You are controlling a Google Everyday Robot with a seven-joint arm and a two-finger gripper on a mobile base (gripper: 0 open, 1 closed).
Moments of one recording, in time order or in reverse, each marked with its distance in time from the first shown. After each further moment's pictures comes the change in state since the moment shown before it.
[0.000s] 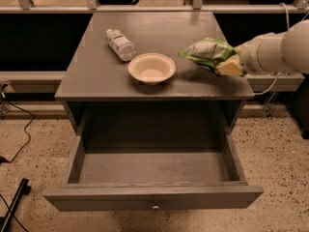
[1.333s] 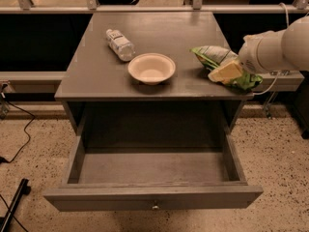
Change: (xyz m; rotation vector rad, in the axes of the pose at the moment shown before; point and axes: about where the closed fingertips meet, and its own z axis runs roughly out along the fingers) arm -0.005 0.004 -0.002 -0.017 0.004 -0.010
